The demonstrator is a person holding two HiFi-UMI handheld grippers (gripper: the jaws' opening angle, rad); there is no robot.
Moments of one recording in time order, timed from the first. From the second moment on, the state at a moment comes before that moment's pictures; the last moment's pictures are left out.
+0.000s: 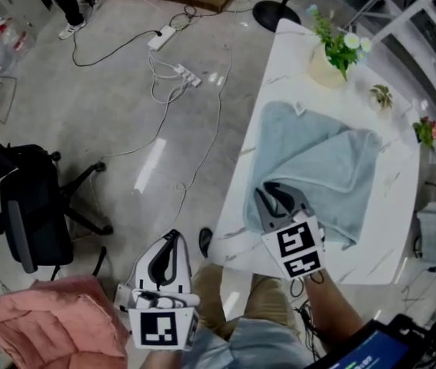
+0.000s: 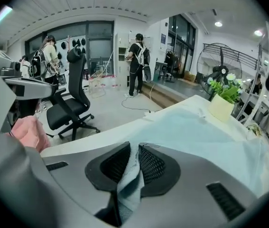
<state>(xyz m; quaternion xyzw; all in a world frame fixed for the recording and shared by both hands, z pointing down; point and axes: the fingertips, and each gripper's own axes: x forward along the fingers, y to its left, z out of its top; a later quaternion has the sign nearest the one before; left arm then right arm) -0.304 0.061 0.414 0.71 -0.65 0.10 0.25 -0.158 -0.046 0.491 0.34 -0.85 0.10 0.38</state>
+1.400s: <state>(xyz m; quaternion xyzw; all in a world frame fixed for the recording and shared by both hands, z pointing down) -0.125 -0.011 0.485 0.73 -0.58 0.21 0.28 0.079 -0.111 0.468 0.35 -0.84 0.24 0.33</state>
